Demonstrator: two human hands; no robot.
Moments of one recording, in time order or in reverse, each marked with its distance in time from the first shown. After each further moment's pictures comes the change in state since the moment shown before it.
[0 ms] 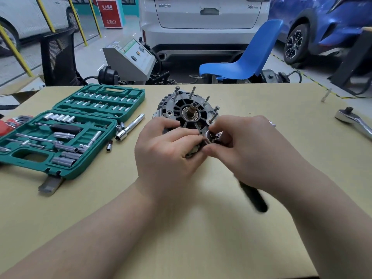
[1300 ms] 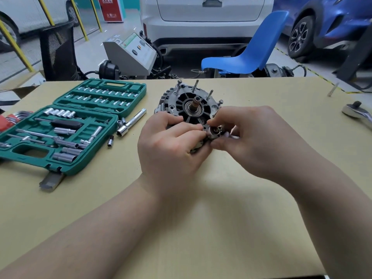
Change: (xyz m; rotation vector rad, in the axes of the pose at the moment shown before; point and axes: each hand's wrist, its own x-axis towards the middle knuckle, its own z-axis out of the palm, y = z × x) left_hand 0.000 0.003 0.003 0.004 0.024 -0.001; right_hand 0.008 0.010 -0.001 0.034 -0.025 -0.018
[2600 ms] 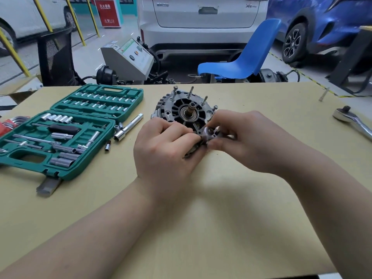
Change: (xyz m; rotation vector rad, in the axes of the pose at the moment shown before) left_hand 0.002 -0.004 0.000 0.079 -0.010 0.037; right_hand 0.012 0.021 -0.006 0.011 -0.122 -0.114
